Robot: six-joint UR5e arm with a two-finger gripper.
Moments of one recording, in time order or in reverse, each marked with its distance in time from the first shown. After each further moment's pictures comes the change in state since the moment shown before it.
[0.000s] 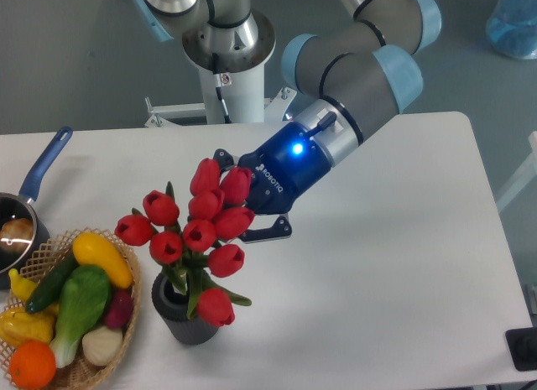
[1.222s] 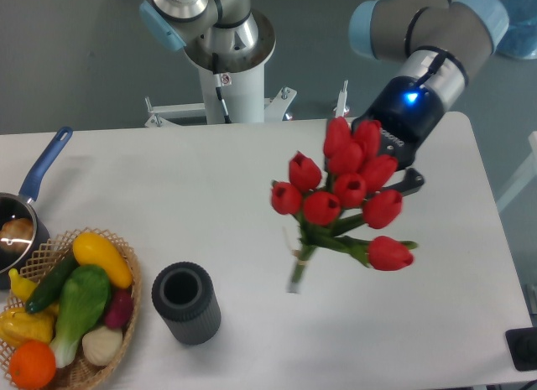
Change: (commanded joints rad) arm 0.213 0.038 -0.038 0.002 0.323 0.374
